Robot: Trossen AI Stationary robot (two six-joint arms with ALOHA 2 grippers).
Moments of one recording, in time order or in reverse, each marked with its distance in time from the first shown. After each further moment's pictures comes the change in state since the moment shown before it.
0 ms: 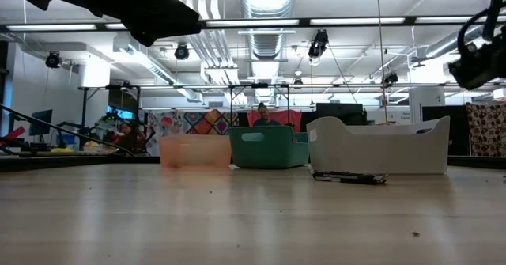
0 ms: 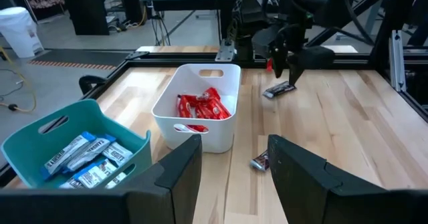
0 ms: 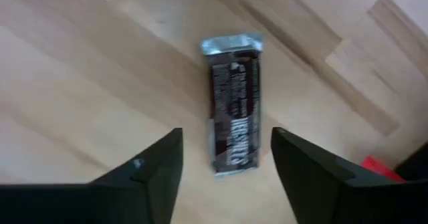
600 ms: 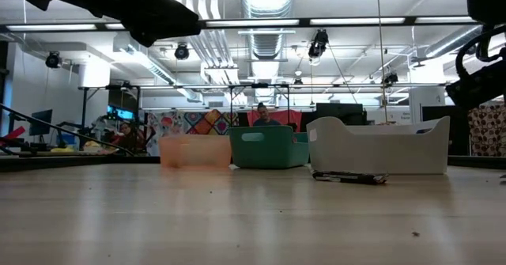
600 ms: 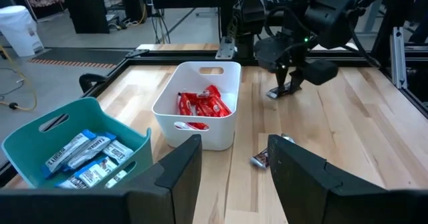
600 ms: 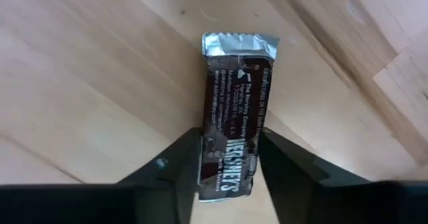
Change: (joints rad) left arm 0.000 0.000 0.000 -0.010 0.000 0.000; right arm 0.000 0.164 -0.004 0.098 -0.023 -0.095
